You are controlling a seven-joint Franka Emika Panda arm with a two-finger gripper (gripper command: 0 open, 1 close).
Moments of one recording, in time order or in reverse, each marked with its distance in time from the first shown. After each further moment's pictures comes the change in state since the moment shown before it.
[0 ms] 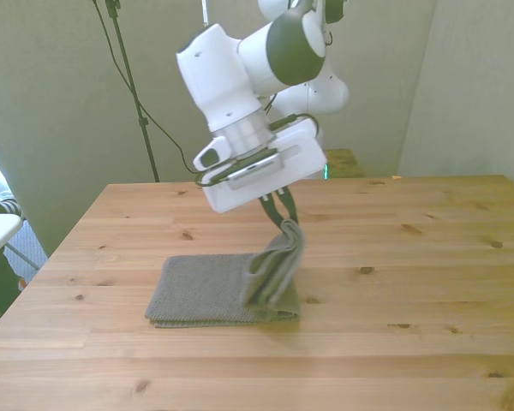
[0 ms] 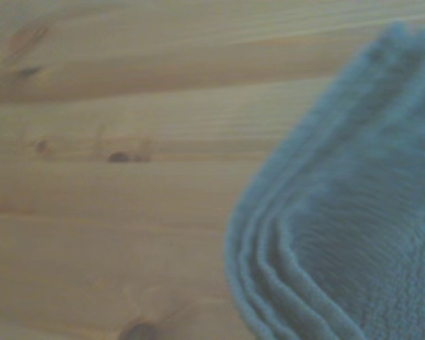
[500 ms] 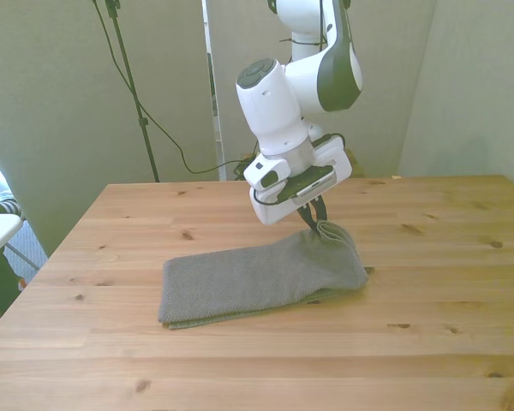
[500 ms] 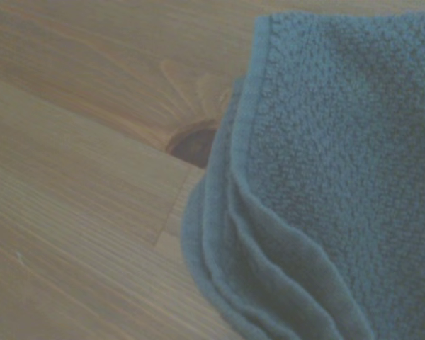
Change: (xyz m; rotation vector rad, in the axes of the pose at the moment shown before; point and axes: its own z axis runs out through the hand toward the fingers) arm -0.061 0.021 0.067 -0.157 -0.117 -0.292
